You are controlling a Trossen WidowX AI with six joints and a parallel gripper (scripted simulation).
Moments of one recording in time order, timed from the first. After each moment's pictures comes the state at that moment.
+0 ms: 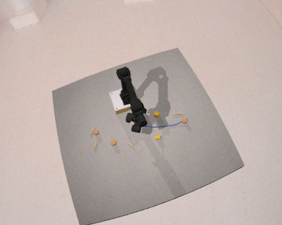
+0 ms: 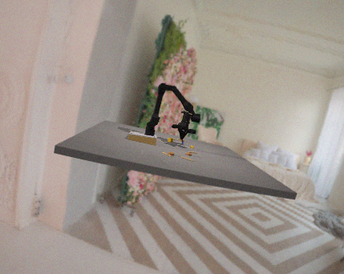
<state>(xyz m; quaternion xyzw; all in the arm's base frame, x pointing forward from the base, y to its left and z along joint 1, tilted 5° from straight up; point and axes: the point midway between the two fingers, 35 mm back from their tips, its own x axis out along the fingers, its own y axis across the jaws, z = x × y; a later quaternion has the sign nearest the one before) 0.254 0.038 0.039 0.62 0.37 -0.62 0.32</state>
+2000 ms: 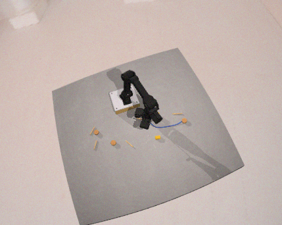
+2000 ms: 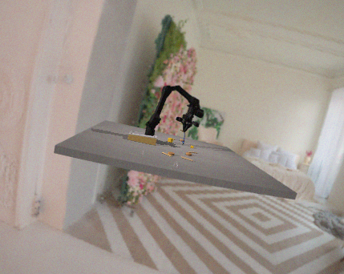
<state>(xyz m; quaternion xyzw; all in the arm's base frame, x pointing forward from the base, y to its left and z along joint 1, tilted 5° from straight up) 0.271 0.087 0.099 0.54 0.34 -0.68 0.35</state>
